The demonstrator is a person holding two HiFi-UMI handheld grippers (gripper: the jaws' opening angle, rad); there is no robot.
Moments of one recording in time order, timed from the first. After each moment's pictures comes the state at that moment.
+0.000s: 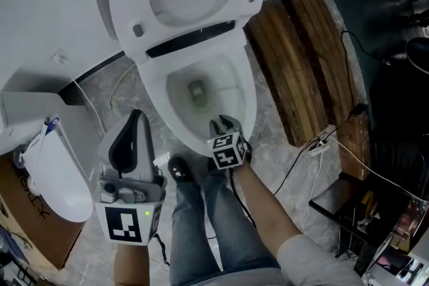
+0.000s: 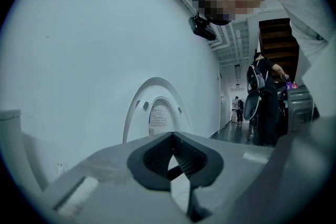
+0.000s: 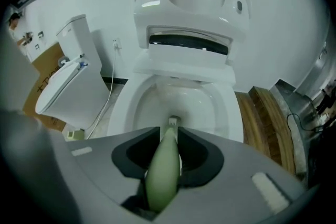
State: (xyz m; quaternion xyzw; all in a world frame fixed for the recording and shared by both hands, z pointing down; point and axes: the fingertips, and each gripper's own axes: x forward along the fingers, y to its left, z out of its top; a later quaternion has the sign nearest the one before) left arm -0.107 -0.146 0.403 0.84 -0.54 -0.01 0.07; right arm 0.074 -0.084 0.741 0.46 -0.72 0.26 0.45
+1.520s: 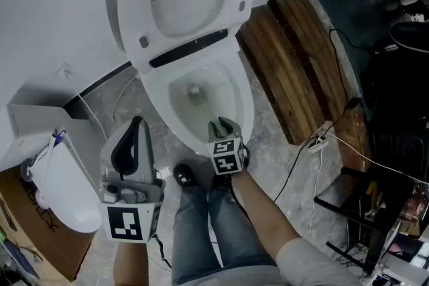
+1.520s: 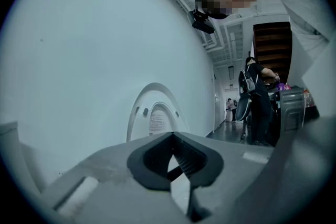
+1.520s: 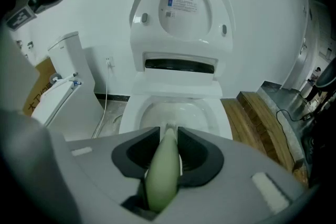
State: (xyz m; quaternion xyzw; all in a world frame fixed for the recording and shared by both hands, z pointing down) left arm -0.128 -0.133 0.380 0.86 -0.51 0.00 0.06; right arm 0.055 -0.089 0.683 0.53 -0.71 0.25 0.39
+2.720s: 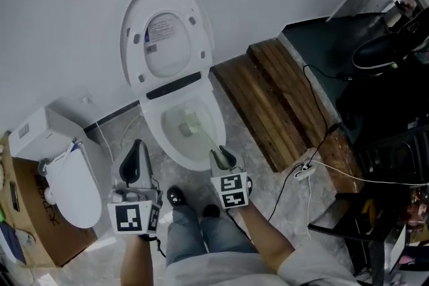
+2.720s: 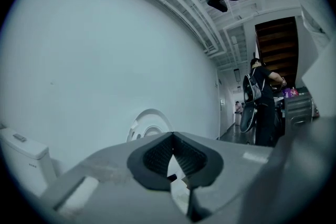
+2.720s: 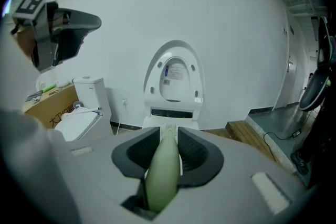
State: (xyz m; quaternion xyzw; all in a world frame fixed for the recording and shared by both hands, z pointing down) left arm -0.080 -0.003 0.236 0.82 -0.57 -0.01 0.05; right arm 0.117 0.015 0.424 0.56 -0.77 0.15 0.26
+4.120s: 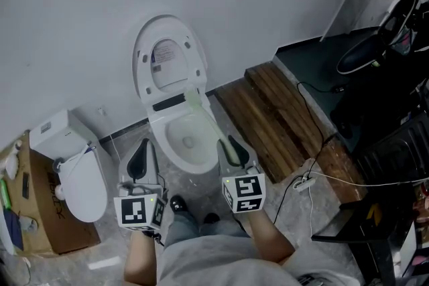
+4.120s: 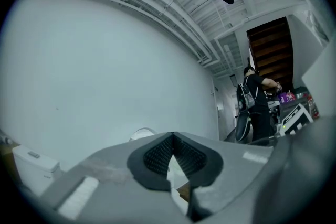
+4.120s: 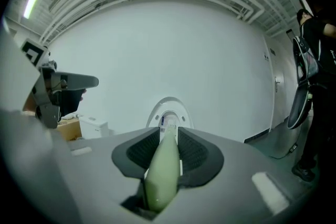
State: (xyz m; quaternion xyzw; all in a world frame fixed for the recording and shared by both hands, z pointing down) left arm -0.034 0.112 0.132 0.82 -0.57 -0.04 -0.01; right arm 0.161 0.101 0.205 0.59 -0.80 0.04 0.09
